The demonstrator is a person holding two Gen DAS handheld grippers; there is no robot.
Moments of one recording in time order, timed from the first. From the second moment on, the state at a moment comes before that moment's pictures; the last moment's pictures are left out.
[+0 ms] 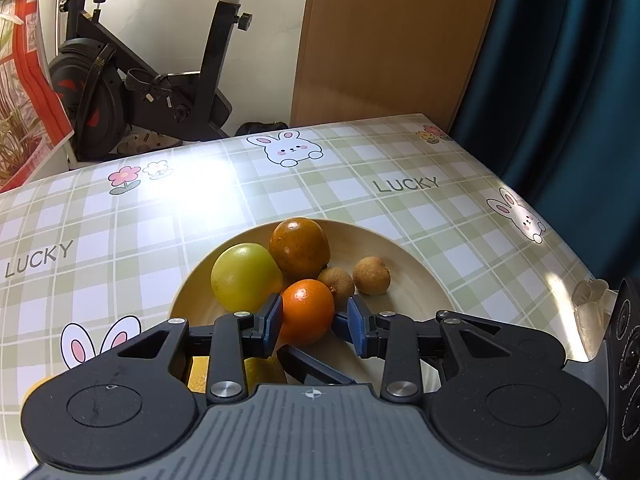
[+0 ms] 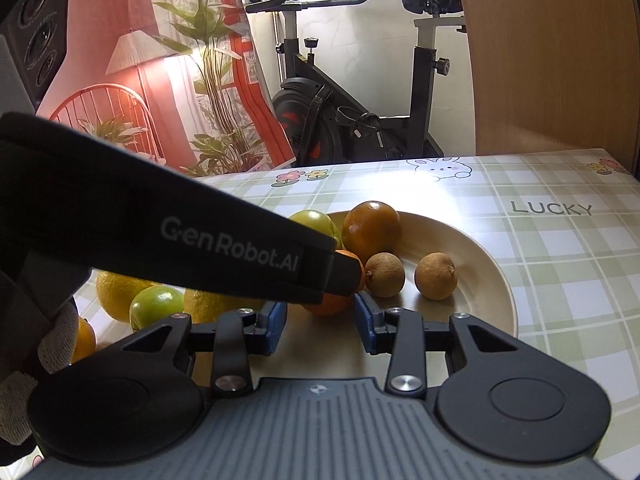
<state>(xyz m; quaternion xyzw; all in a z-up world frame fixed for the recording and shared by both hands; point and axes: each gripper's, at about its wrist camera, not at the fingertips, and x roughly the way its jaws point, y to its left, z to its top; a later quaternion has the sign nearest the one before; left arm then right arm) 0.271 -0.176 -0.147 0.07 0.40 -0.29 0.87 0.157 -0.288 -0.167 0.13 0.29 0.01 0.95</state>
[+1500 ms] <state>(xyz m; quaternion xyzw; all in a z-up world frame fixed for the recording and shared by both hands) 0.189 0.014 -0.115 -0.09 0.38 -0.21 0.90 0.112 -0.220 -0.139 0.12 0.29 0.06 0.95</state>
